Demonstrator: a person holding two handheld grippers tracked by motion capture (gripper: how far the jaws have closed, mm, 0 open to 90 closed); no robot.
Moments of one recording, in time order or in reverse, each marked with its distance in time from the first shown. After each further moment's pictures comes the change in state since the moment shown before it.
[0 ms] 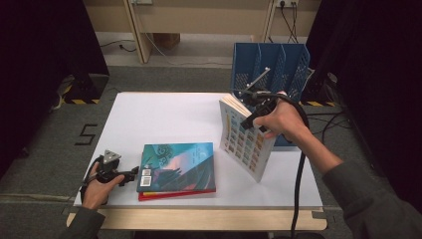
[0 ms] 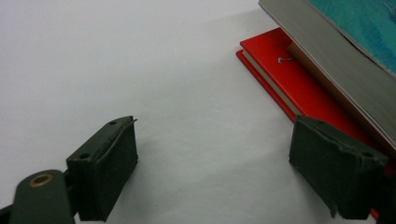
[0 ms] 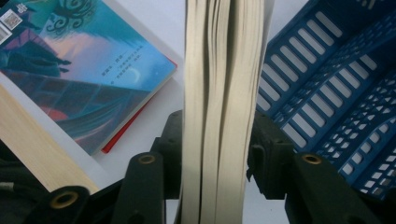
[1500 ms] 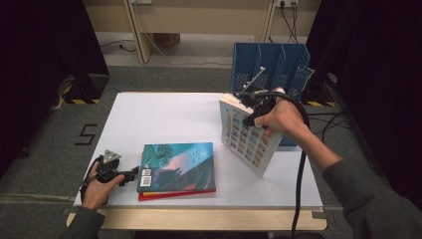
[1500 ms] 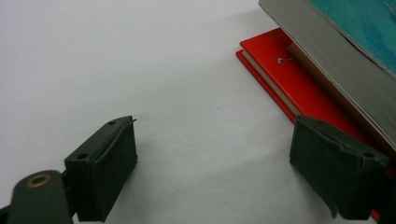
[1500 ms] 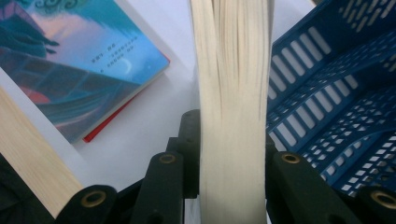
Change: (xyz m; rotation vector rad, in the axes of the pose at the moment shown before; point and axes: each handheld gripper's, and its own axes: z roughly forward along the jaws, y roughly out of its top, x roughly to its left) left arm 0.001 0.000 0.000 0.002 -0.005 -0.003; right arm 0.003 0.005 -0.006 -0.004 -0.040 -0.113
